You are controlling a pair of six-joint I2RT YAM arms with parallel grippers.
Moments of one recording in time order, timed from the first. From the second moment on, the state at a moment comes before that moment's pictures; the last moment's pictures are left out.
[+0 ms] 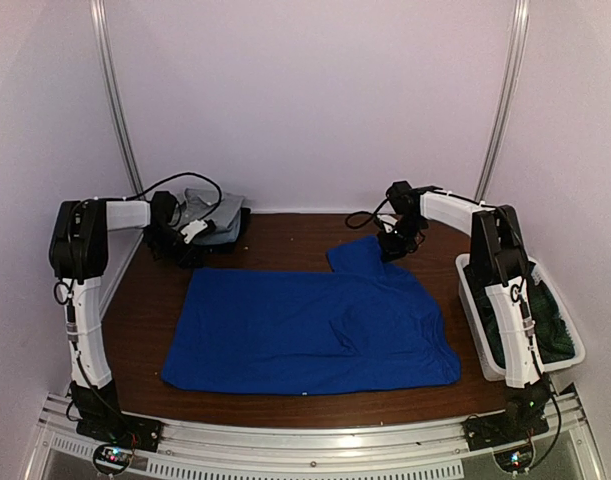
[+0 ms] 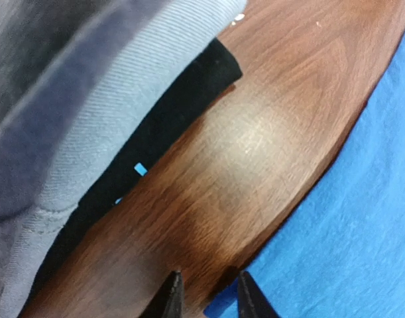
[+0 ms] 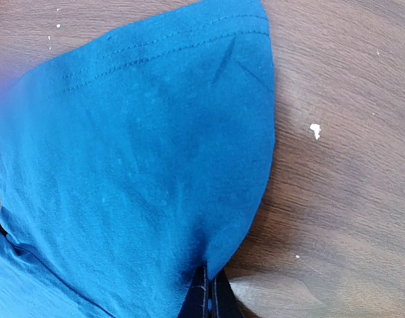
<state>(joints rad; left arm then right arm) -0.06 2.21 1.63 -0.63 0.38 0.73 0.30 2.46 2.14 -0.93 -0.16 0.06</state>
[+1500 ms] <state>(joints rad) -0.08 1.97 1.45 -0.56 0.38 0.74 0.28 2.20 2.01 -0.92 -0.19 0.09</state>
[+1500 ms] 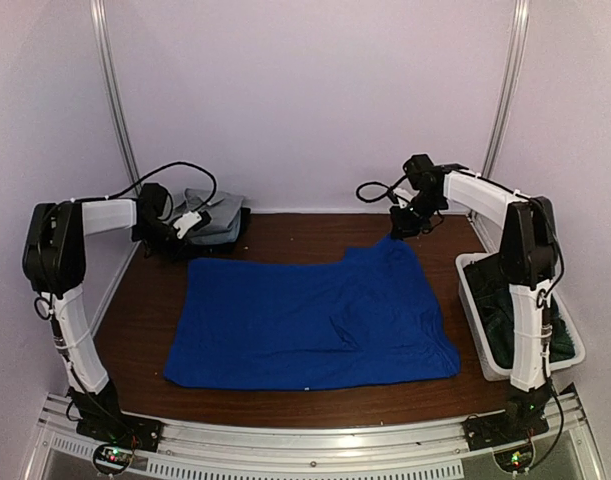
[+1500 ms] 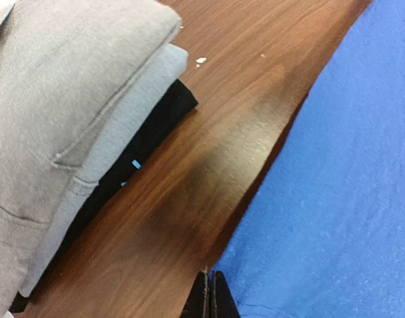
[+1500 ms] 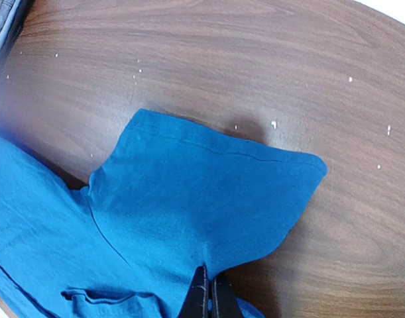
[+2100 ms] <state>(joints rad) -0.10 1.67 1.09 -0.47 0.37 0.75 0.29 1.92 1.59 -0.82 -0.22 0.12</state>
